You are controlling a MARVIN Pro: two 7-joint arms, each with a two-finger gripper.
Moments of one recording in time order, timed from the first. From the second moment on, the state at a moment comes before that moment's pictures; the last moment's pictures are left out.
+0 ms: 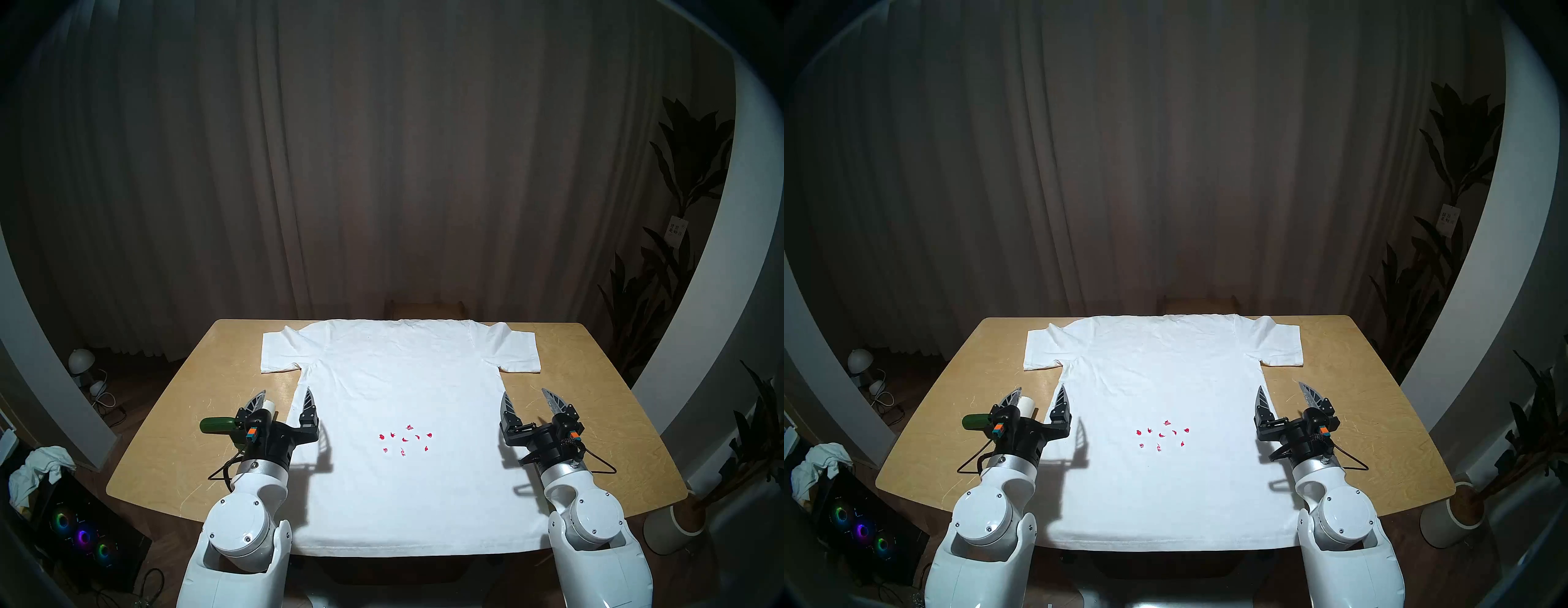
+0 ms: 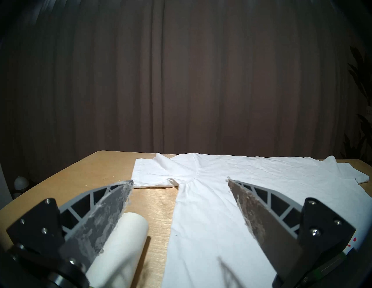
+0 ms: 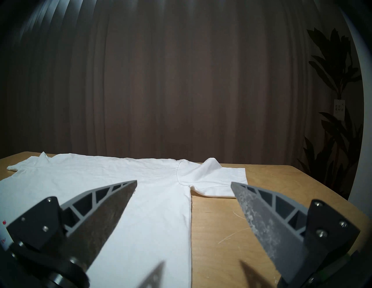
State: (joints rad) left arm 2.05 -1.57 -1.63 -1.93 -0.06 -0.04 0.04; right arm -1.95 -1.46 1.70 -1.72 0.12 -0.24 0.17
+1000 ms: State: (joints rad) left arm 2.09 -1.64 -1.89 -2.05 -0.54 0.16 -0.07; right arm -1.94 -1.47 1.75 -1.73 0.16 -0.16 0.14
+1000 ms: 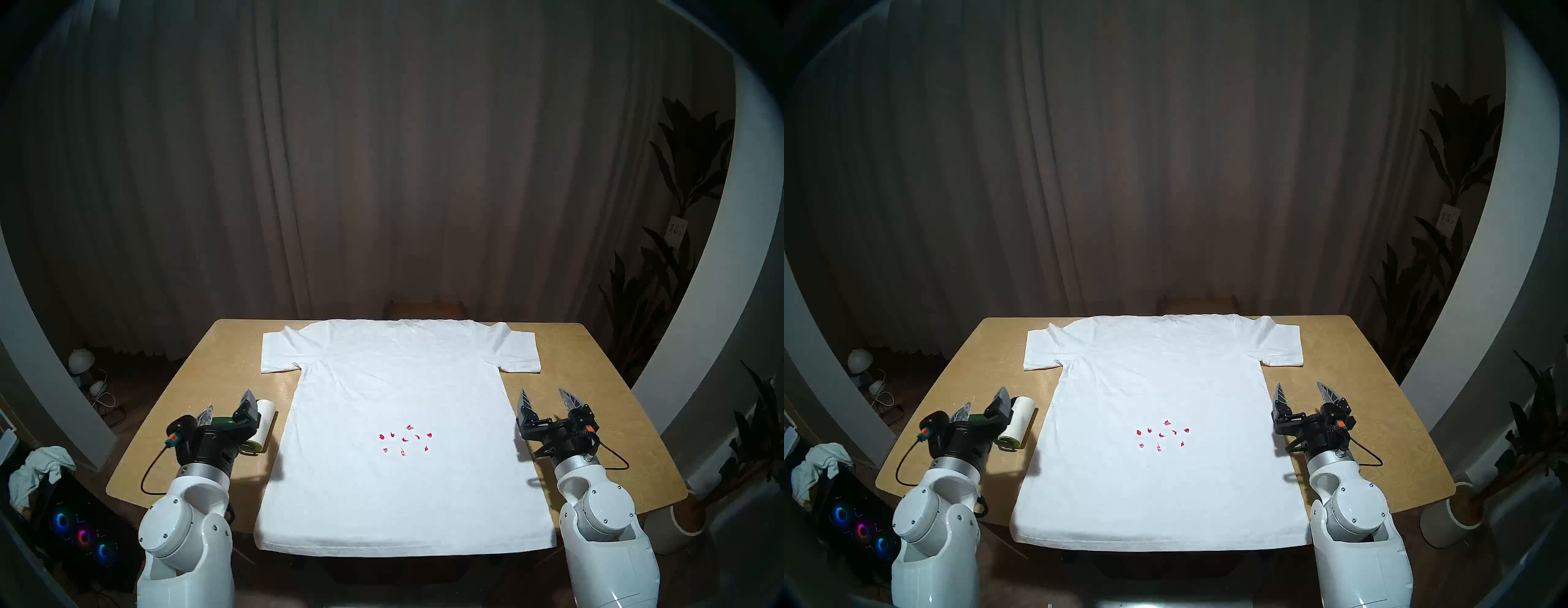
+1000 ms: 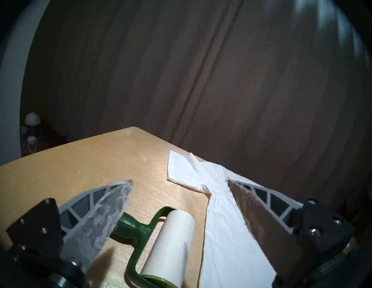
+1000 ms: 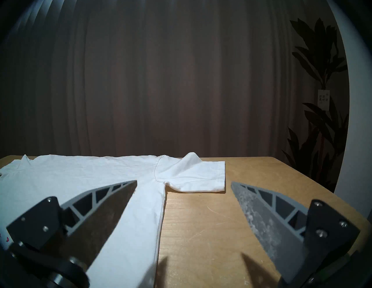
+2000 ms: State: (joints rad) left arm 1.96 -1.71 -2.17 -1.88 -1.37 0.56 -0.18; right arm -1.96 -1.49 1.70 -1.74 0.09 -0.17 0.07
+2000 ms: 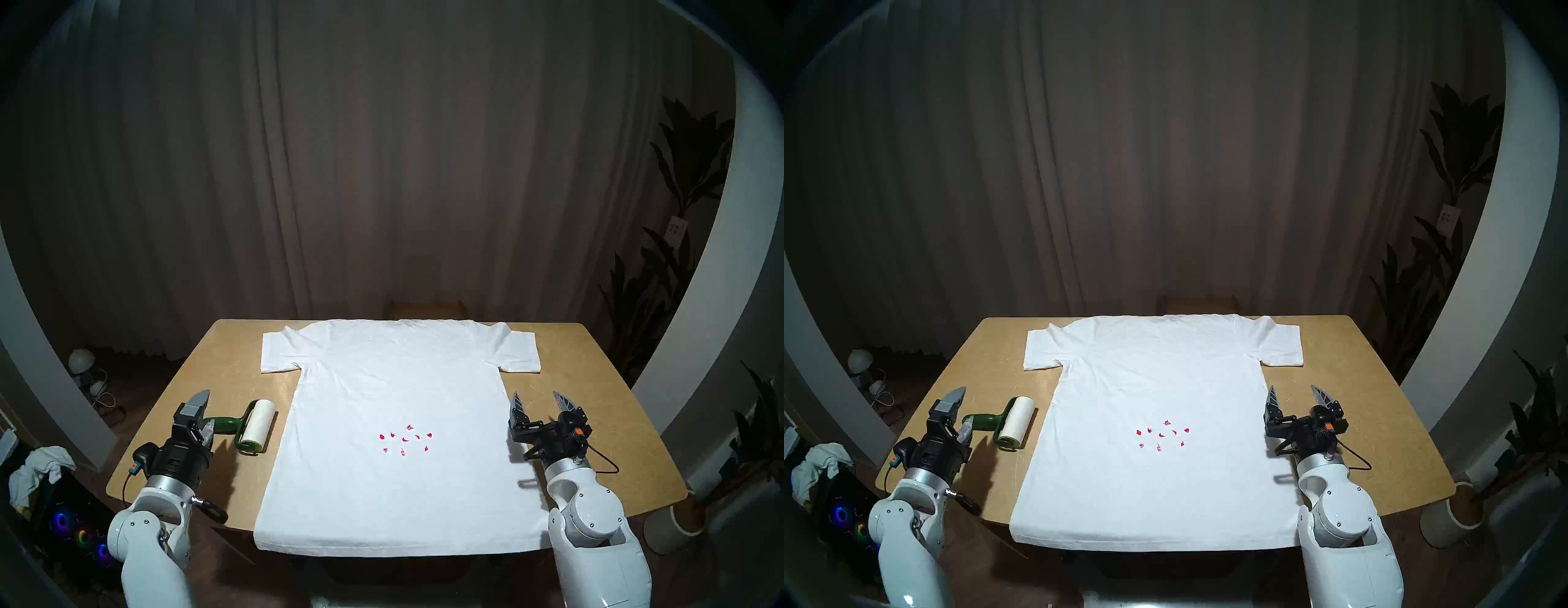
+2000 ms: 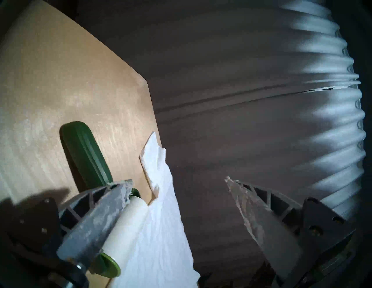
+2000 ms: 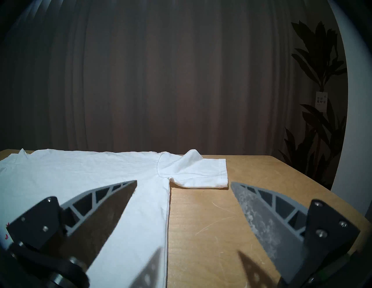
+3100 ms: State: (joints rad) left arm 1.92 -1.69 -2.19 -1.88 -1.55 0.61 0.11; right arm -1.96 -1.49 1.69 -1.72 0.06 -0.21 0.04
